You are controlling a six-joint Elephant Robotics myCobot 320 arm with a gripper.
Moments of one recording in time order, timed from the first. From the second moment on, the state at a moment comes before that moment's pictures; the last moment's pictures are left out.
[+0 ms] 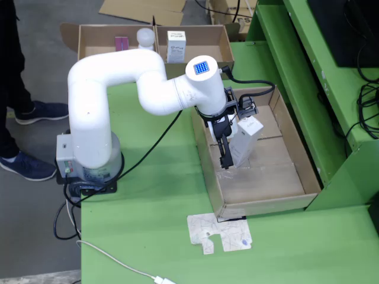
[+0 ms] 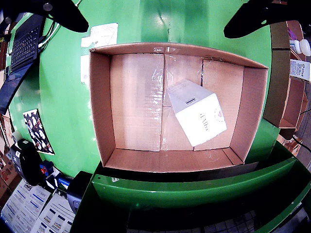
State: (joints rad) arm 0.00 -0.03 -1.33 0.20 1.56 0.00
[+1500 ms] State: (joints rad) arm 0.03 -0.26 -0.86 -0.18 1.58 -0.13
